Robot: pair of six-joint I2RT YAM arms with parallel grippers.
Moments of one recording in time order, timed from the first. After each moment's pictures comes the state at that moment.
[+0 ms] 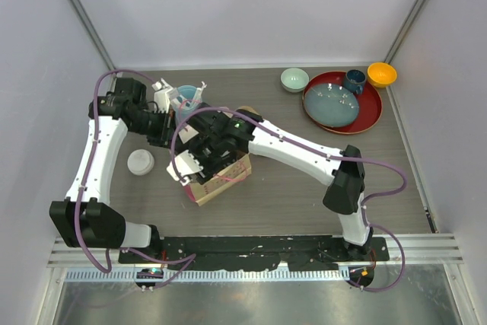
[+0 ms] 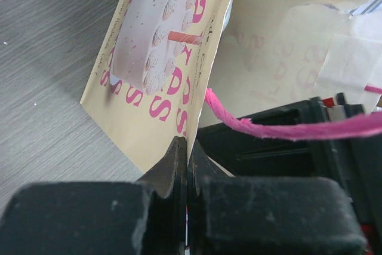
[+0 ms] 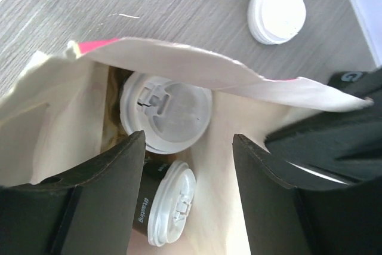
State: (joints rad) left arm -0.03 1.37 1.42 -1.28 0.70 0.19; right arm 1.10 1.99 2.01 -0.98 -0.41 -1.27
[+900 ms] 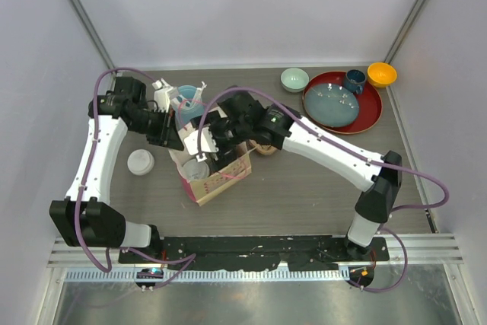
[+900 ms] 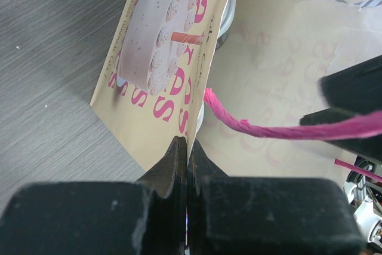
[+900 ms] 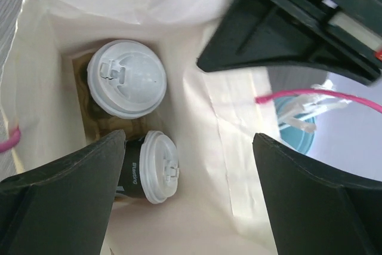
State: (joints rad) left arm -0.03 1.38 1.43 -1.28 0.68 0.22; right arm 1.01 1.75 1.79 -0.74 -0.43 -1.09
